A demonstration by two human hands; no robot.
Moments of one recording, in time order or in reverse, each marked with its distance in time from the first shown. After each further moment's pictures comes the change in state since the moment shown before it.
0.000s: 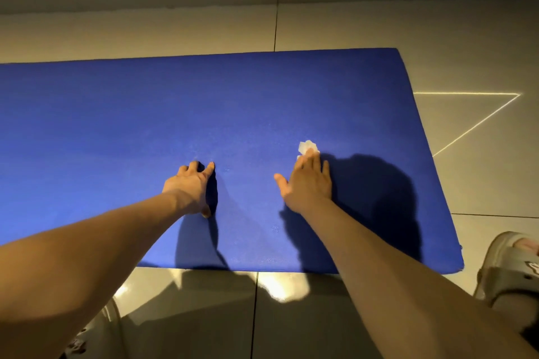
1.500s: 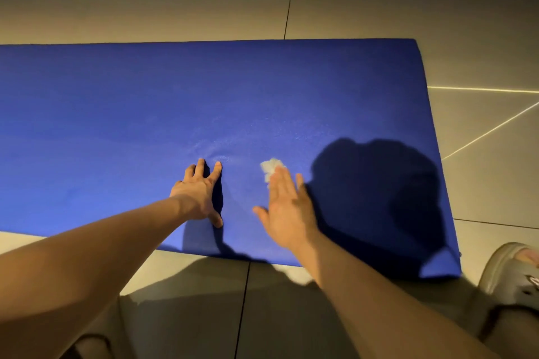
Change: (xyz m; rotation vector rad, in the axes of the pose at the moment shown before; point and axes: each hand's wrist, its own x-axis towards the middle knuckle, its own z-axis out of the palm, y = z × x) left_hand -0.027 0.031 0.011 -0.081 -0.071 -0.041; right_hand -0.059 -0.008 0.035 -0.084 0.127 -0.355
